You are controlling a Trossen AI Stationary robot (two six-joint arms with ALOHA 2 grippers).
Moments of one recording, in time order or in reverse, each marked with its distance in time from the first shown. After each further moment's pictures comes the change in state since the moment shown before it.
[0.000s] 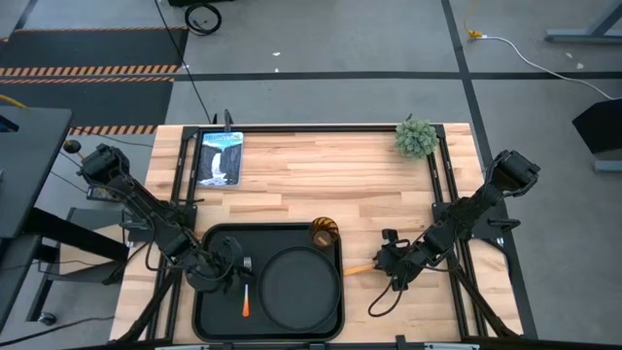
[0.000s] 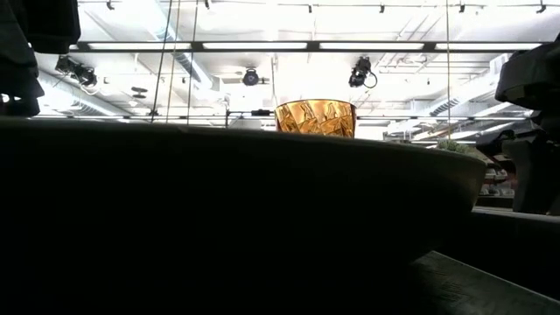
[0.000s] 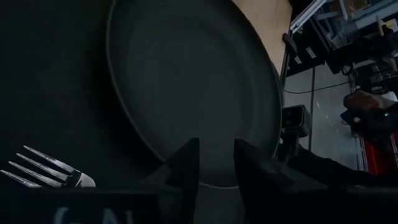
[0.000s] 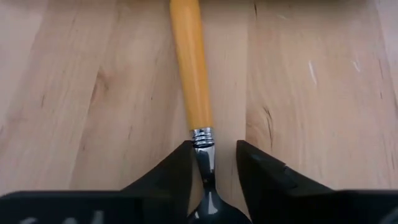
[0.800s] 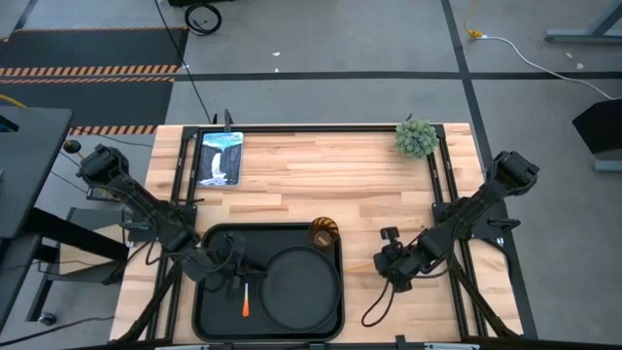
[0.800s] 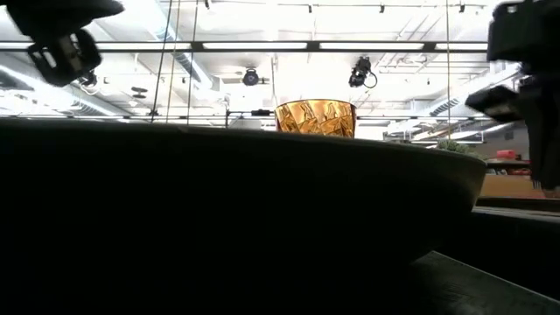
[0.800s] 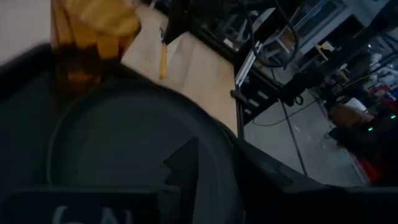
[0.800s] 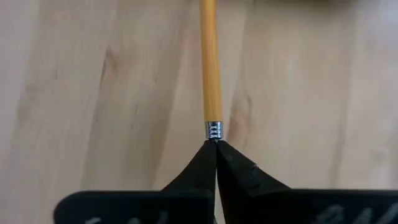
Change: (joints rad) left arm 0.052 0.000 0.001 0.313 -0.116 0.424; right arm -0.019 0.003 0.307 -0.557 -0.055 -0.054
